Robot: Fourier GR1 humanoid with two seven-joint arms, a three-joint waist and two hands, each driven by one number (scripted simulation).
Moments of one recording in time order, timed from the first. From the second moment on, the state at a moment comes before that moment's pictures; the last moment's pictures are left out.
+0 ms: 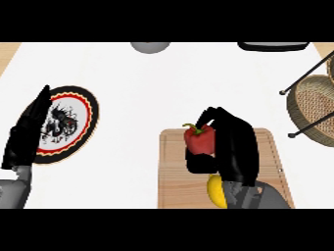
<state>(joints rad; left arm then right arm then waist) -0.14 0.38 -0.04 -1.43 -0.04 0.18 0.04 -0.32 -0.07 0.52 -1.77 0.96 -0.13 0.94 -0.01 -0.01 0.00</state>
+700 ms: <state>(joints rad) -0.12 0.36 -0.04 -1.47 -0.08 0.18 0.06 -0.54 -0.29 0.17 -2.08 0.91 0.21 0.98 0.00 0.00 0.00</state>
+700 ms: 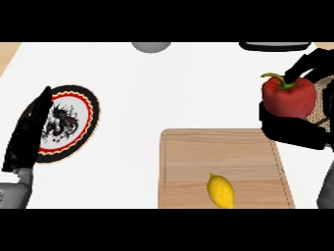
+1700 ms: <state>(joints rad) -0.14 0.34 0.01 -1.47 -0.10 0.12 0.07 -0.59 -0.61 -0.08 -1.61 0.97 0.19 0.57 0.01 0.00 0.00</state>
